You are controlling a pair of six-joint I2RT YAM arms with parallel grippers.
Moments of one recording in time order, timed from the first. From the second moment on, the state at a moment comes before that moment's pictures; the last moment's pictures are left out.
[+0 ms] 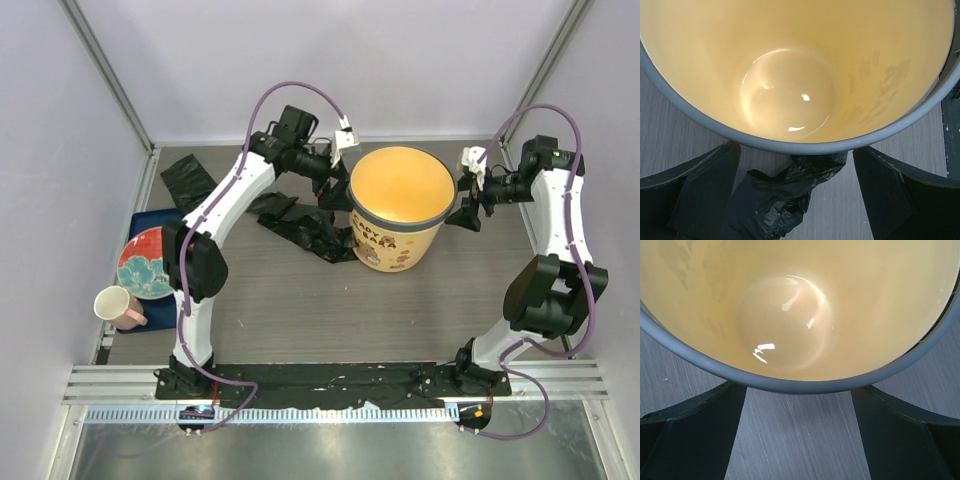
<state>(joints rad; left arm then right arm) -0.52 2.05 2.07 -0.84 0.88 0.59 -0.28 1.63 1.59 -1.34 -0.99 -1.53</state>
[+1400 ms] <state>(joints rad) -0.58 1.79 1.95 -0.87 0.80 0.71 -0.24 1.32 1.59 -1.35 -0.92 -1.39</state>
